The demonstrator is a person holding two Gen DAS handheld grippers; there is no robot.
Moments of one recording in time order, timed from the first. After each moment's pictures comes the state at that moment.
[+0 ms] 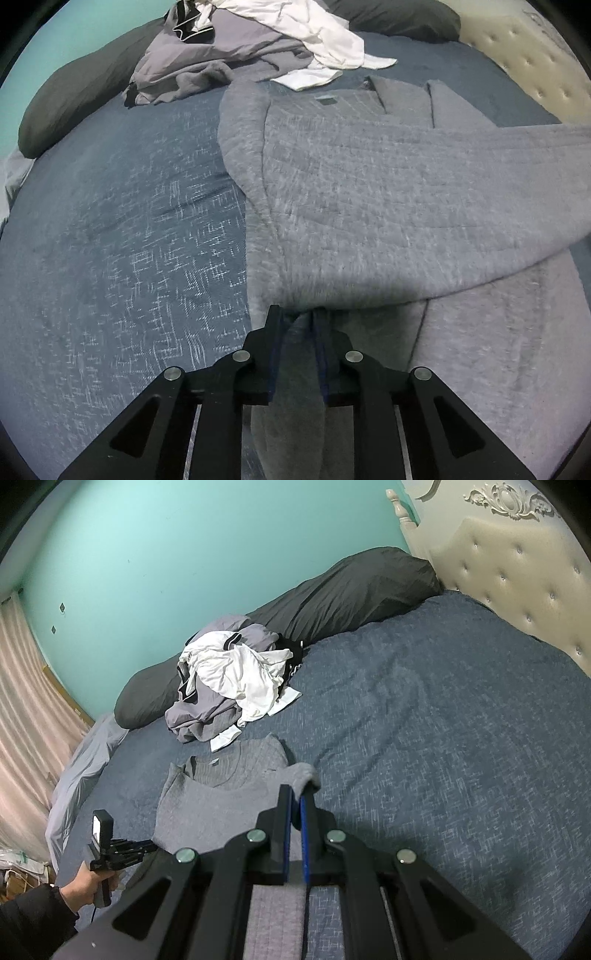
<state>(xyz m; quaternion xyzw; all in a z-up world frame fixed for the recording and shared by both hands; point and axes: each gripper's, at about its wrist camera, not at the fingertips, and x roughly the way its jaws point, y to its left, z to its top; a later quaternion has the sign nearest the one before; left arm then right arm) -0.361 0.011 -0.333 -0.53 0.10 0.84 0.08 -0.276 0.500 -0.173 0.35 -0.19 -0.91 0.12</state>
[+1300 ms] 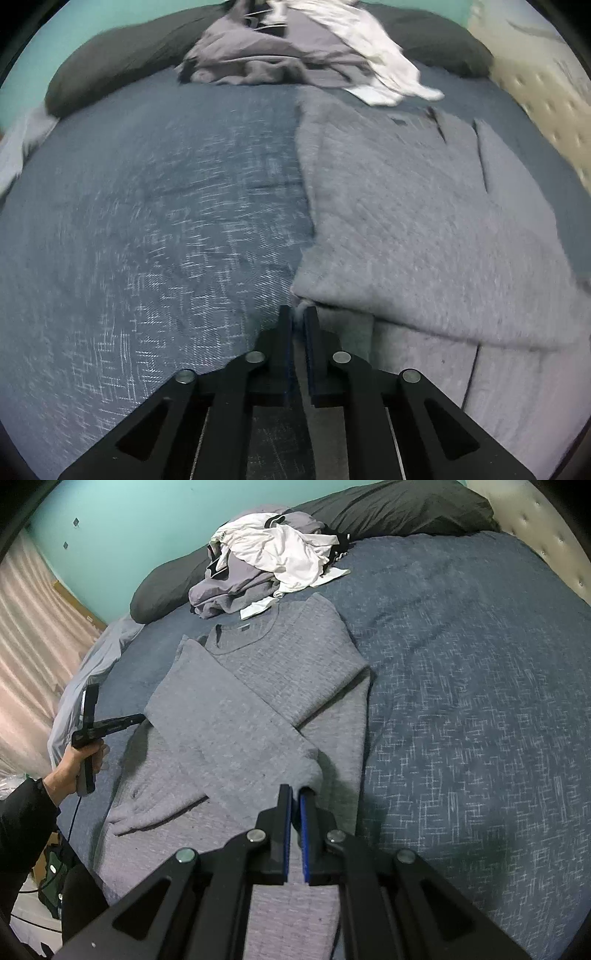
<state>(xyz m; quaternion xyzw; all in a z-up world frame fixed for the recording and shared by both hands) -0.340 -0.083 -0.330 -0.51 0.05 0.86 0.06 -0.227 0.407 -0.258 0.49 -0.11 -0.84 0.19</state>
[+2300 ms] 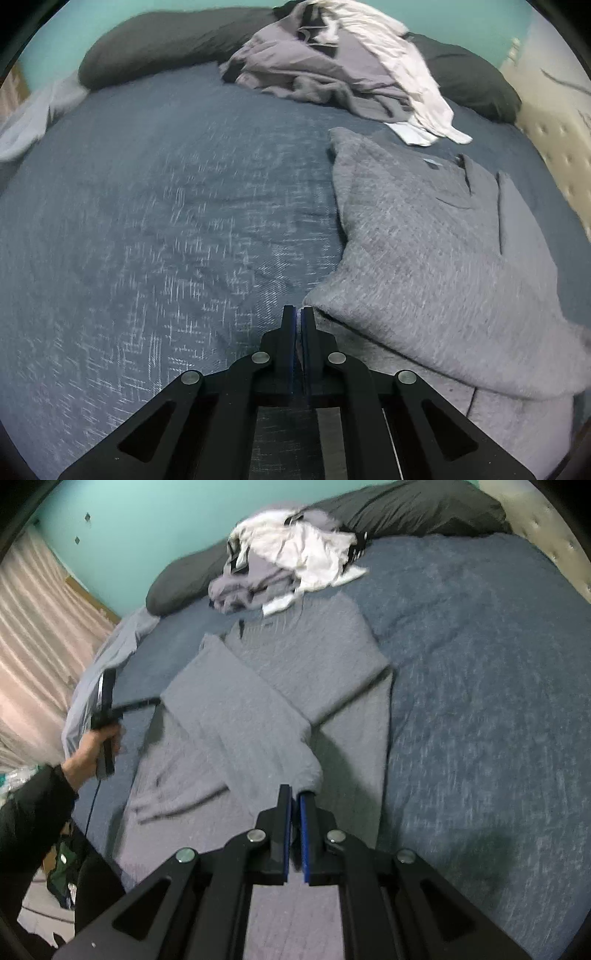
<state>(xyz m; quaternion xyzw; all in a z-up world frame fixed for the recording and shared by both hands) -0.357 -0.130 -0.318 -0.50 -0.06 0.86 0.02 -0.204 0.388 -0.247 0.51 -0.10 -0.82 0.22</state>
